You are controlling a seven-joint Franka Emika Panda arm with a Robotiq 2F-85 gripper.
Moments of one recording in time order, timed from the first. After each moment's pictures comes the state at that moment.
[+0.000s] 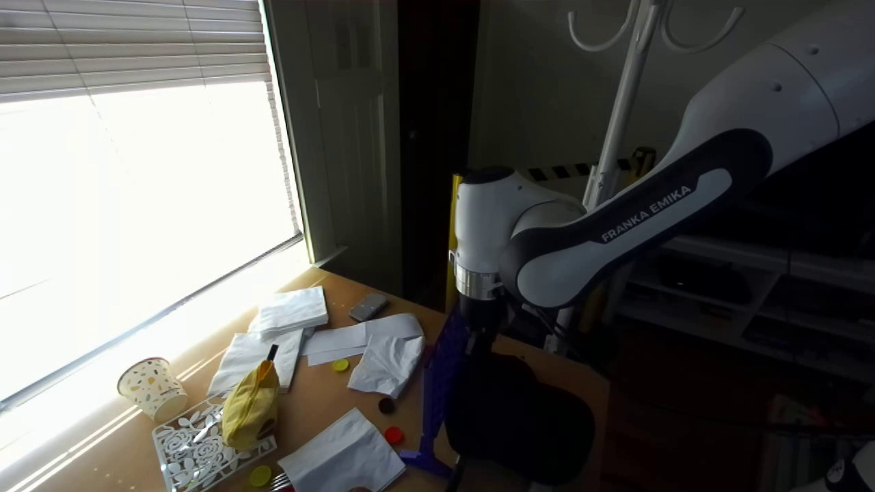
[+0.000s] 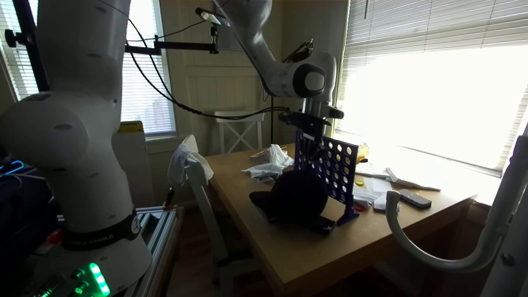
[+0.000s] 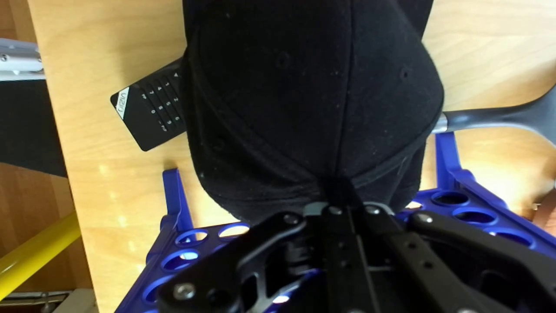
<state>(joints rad) 0.21 0.29 0.18 -2.06 -0.09 2.28 0.19</state>
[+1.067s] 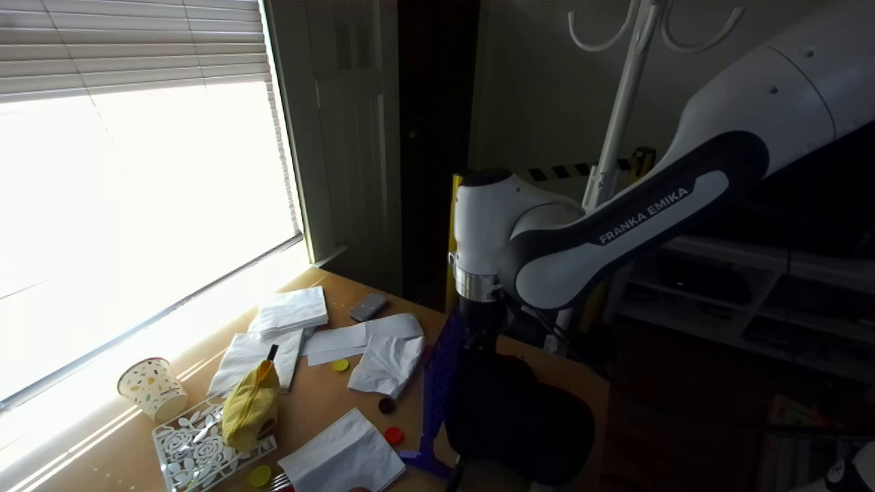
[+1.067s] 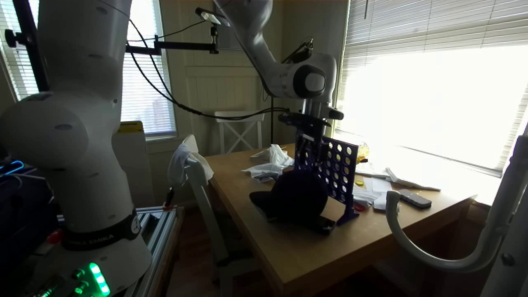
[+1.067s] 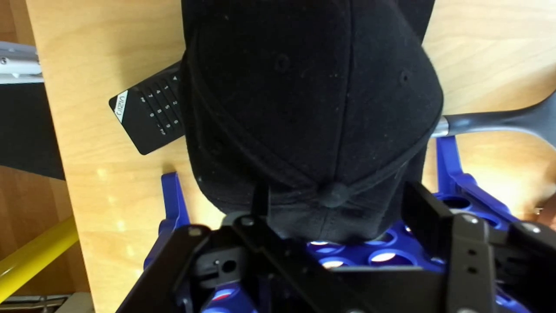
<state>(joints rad) 0.21 0.29 0.18 -2.06 -0.09 2.28 0.19</state>
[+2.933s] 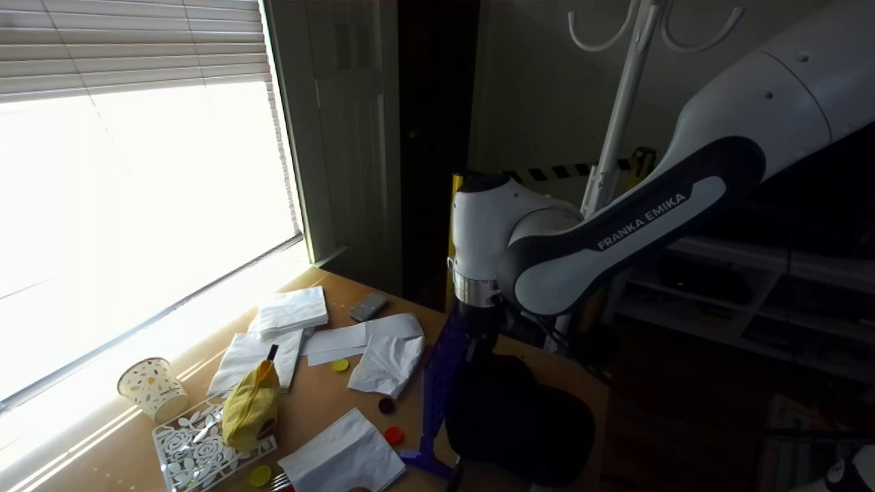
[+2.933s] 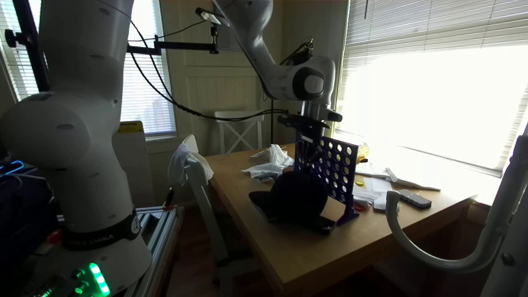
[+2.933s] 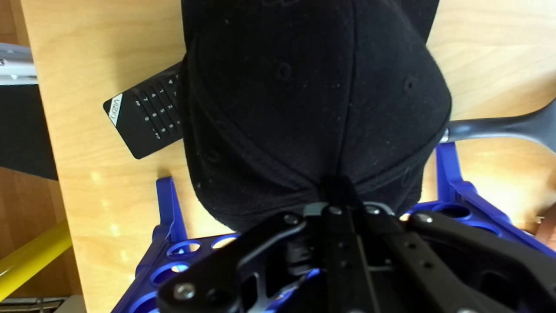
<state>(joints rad) 0.23 0.30 0.17 -2.06 -0.09 2.28 0.19</state>
